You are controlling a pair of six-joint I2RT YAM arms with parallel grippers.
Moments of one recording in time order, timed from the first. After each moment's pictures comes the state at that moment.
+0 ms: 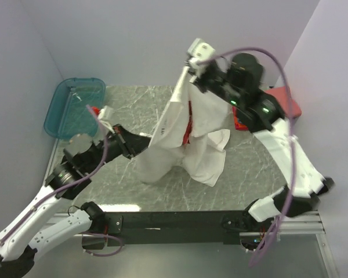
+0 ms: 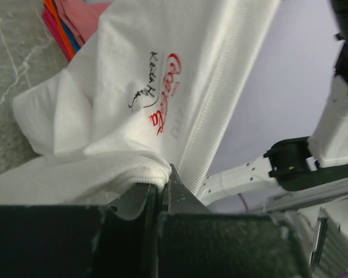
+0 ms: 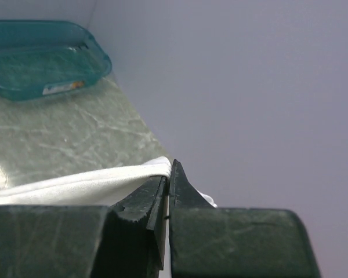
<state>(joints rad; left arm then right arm) -0.70 0.74 0.92 -0.18 0.26 -0.84 0.65 1.38 1.91 -0.56 -0.09 -0.53</state>
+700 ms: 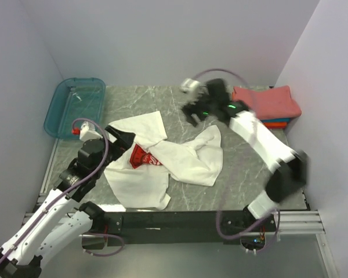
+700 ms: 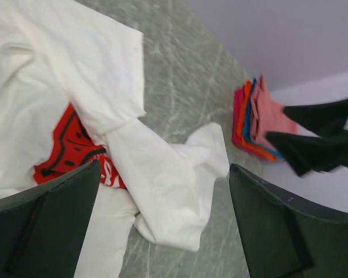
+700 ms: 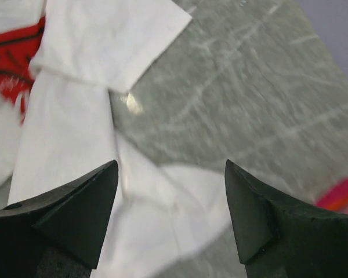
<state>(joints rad) -0.55 0.66 0.71 -0.42 -0.37 -1.06 0.56 1.73 1.57 -0.50 -0.19 -0.37</state>
